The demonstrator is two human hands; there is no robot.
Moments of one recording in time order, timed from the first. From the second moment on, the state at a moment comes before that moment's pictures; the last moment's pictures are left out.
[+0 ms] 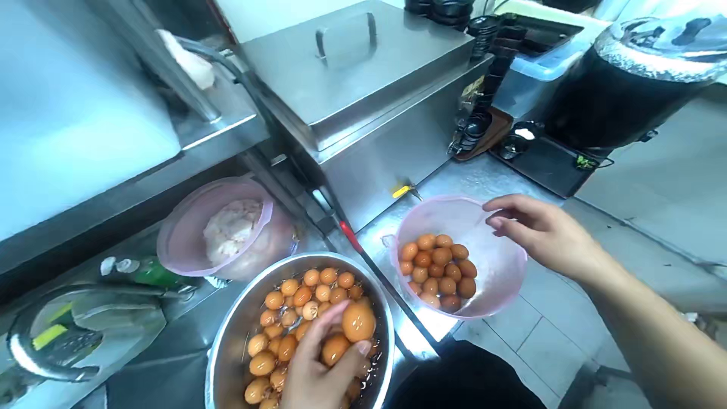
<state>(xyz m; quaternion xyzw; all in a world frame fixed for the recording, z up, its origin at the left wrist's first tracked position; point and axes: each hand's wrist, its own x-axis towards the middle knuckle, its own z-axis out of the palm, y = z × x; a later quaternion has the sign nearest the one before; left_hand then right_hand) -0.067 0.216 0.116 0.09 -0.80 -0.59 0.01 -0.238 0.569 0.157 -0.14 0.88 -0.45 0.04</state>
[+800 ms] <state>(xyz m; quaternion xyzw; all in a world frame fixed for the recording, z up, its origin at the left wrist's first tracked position) -0.343 0.437 0.000 -0.41 -0.83 -0.05 -0.36 -0.123 0.731 0.011 0.06 0.80 -0.59 0.06</state>
